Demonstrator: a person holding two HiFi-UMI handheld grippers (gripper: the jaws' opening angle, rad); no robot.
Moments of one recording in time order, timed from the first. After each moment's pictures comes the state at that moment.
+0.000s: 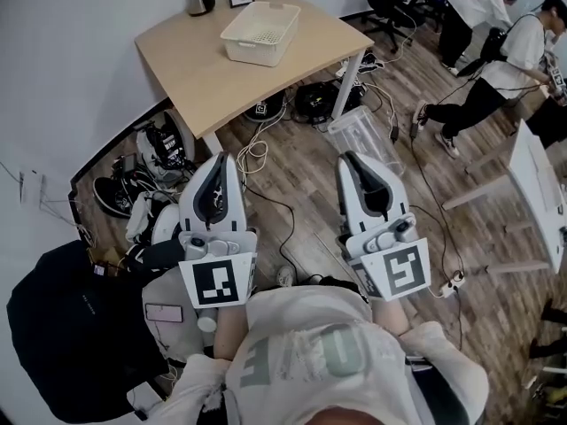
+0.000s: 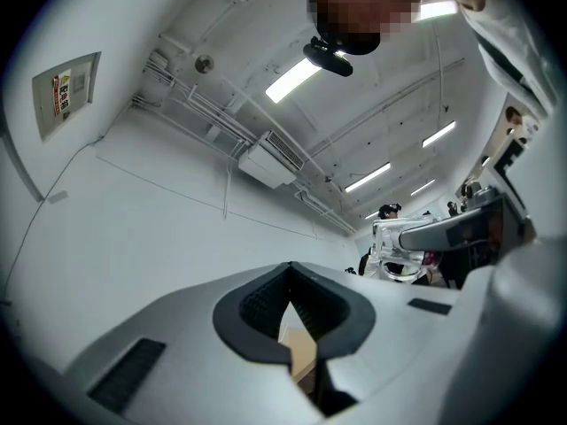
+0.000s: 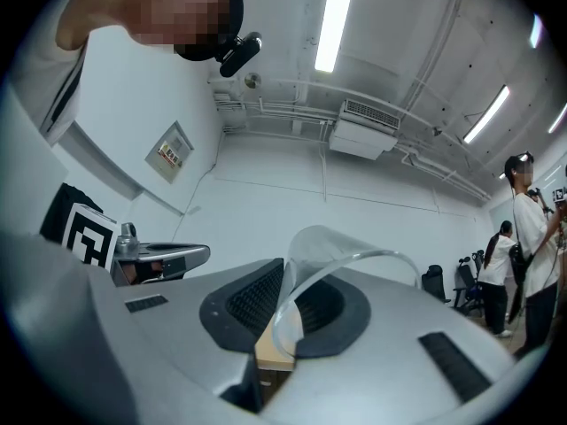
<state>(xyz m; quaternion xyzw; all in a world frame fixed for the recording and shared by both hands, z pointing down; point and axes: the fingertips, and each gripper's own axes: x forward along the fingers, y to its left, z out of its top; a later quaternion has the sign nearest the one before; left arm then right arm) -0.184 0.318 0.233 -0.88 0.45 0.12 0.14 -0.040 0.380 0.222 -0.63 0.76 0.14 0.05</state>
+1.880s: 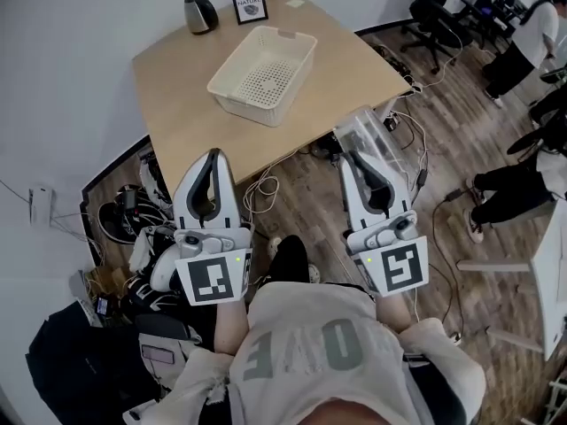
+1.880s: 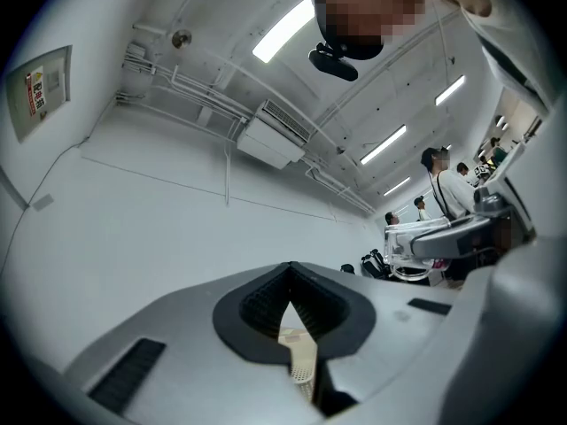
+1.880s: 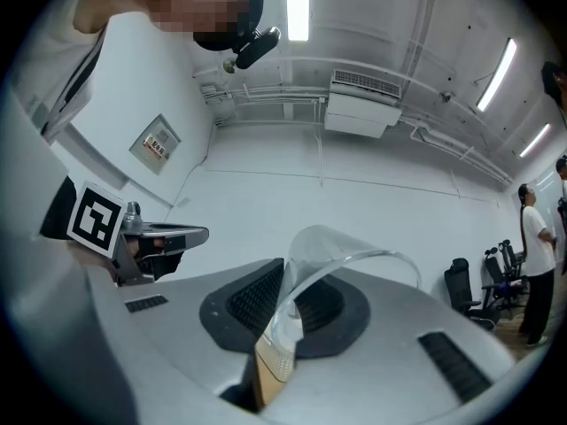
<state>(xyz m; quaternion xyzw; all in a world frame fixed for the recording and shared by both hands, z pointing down) 0.006 0.007 0.220 -0.84 0.51 0.09 0.17 0.172 0.050 0.236 -0.58 0.80 0.14 0.06</state>
